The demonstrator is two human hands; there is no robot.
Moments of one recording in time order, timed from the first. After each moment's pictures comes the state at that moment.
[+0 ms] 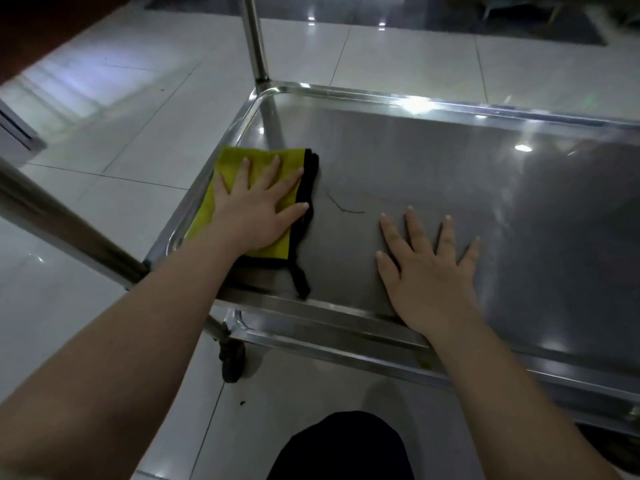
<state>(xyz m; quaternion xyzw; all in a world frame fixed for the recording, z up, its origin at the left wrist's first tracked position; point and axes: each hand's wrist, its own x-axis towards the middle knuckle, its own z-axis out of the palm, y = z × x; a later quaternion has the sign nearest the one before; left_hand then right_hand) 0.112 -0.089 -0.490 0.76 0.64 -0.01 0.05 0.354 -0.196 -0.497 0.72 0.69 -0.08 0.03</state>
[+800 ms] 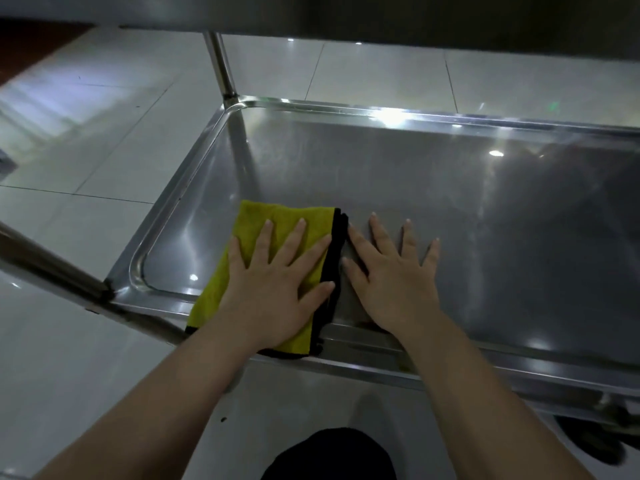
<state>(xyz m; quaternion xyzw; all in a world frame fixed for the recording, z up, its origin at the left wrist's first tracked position) 0.182 -0.192 -0.490 0.81 0.58 -0.04 0.07 0.365 -0.197 -0.493 0.70 0.71 -0.09 -0.02</state>
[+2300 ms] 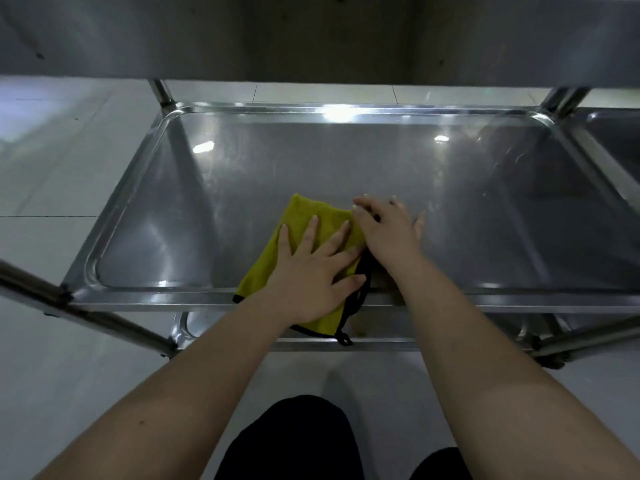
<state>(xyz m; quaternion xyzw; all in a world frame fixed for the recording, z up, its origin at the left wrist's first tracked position) 0.288 -0.222 -0.470 0.89 0.42 -0.04 0.15 0.449 -0.202 -0.480 0.77 0.53 -0.22 -0.28</state>
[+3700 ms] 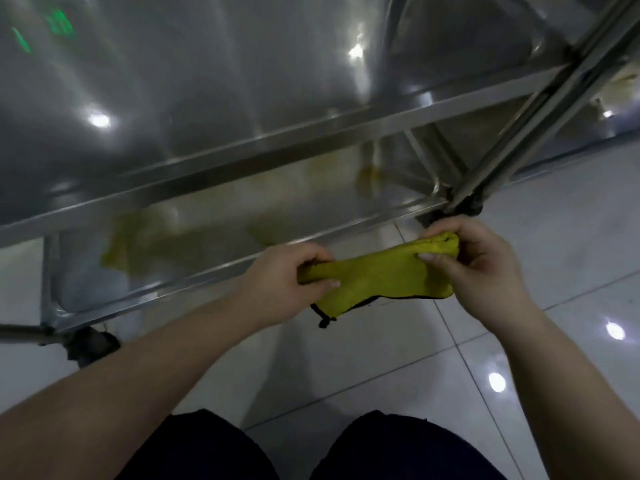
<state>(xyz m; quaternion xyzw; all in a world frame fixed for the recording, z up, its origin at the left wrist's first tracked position) 0.379 -0.361 -0.599 0.85 0.29 0.11 0.42 0.593 -0.512 -0.579 0.69 0.40 -0.29 -0.53</state>
